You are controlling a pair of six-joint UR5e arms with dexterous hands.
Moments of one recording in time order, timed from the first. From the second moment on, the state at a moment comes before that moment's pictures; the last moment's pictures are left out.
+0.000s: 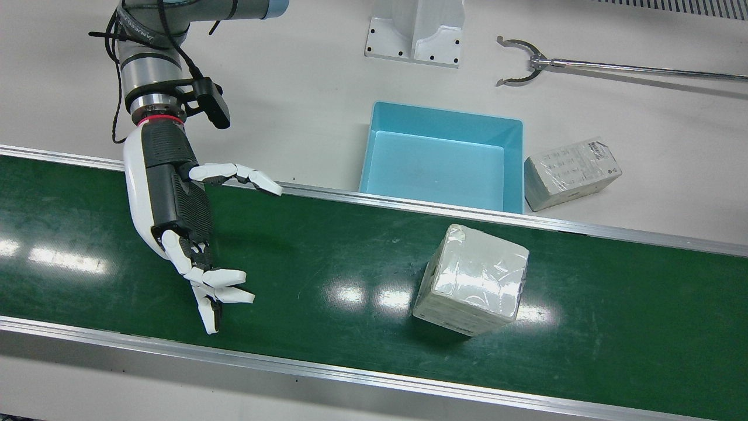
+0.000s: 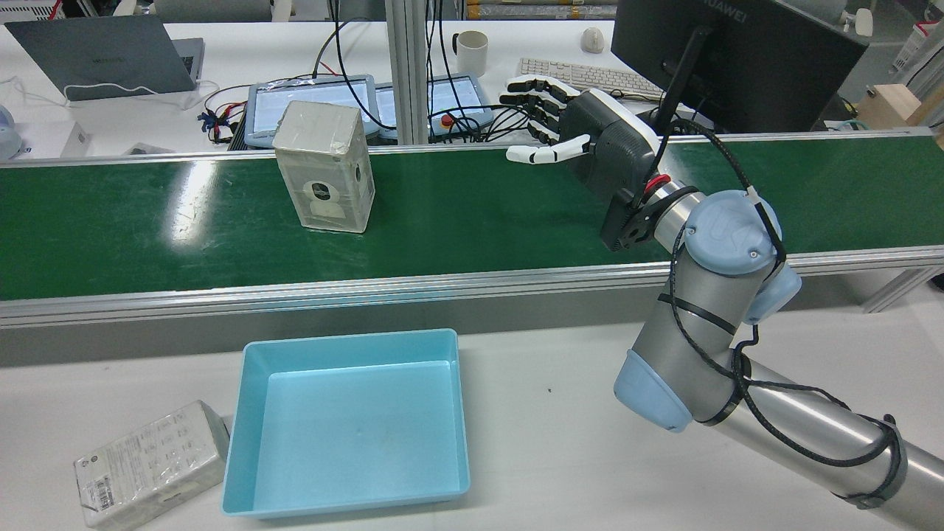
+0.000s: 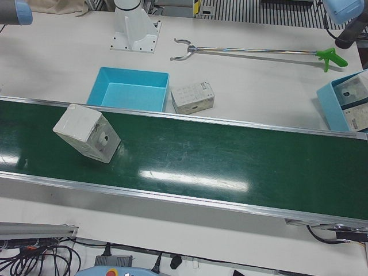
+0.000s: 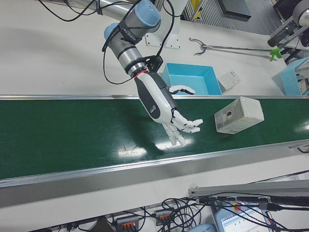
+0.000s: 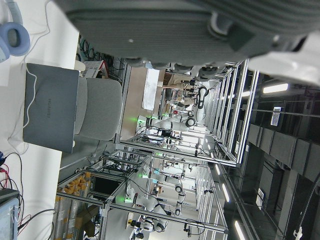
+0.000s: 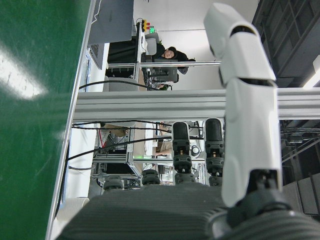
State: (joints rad) left arm -1.81 -1.79 -1.75 0.44 1.92 -0.15; right arm 0.82 -0.98 1.79 -3.65 -1.19 -0.14
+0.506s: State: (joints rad) left arm -1.81 -1.79 -1.75 0.44 1.92 -0.15; right arm 0.81 -0.97 1.79 -3.65 -1.18 -0.15
